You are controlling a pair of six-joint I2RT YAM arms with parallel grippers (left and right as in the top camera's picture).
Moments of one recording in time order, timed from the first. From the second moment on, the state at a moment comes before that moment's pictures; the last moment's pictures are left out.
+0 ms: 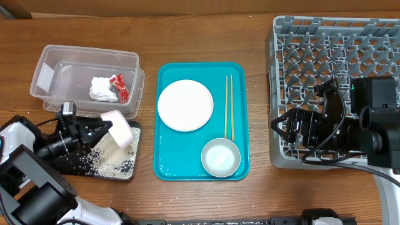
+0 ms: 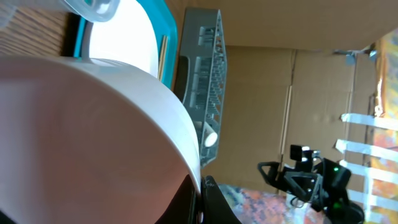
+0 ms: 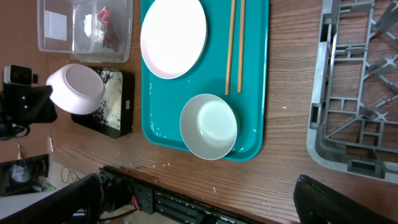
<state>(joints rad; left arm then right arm) 0.76 1.83 1.13 -1.67 1.23 0.82 0.03 1.14 1.42 -1.45 -0.55 0.20</state>
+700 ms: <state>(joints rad) 0.14 1.49 1.14 -1.25 0.82 0.16 0.03 1.14 1.42 -1.42 -0.55 0.20</state>
